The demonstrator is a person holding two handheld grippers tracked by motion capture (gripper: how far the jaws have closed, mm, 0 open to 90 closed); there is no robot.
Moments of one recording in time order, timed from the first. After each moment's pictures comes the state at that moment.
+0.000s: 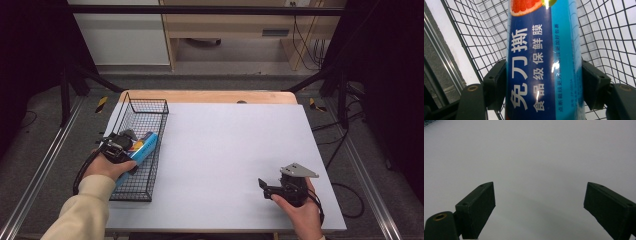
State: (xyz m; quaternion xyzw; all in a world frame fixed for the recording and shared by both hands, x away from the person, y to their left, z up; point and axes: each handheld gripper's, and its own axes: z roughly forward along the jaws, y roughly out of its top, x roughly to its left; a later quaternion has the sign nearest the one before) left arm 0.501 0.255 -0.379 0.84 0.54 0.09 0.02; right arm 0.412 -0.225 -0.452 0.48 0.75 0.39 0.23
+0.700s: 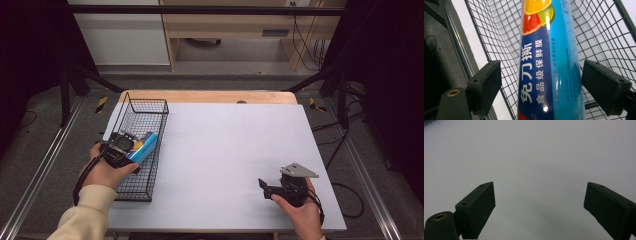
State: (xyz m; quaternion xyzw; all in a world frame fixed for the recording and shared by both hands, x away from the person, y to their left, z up) left arm 0.483 0.243 -0.368 0.85 0.49 0.20 0.04; right arm 0.411 -0.225 -0.452 0.48 0.75 0.39 0.24
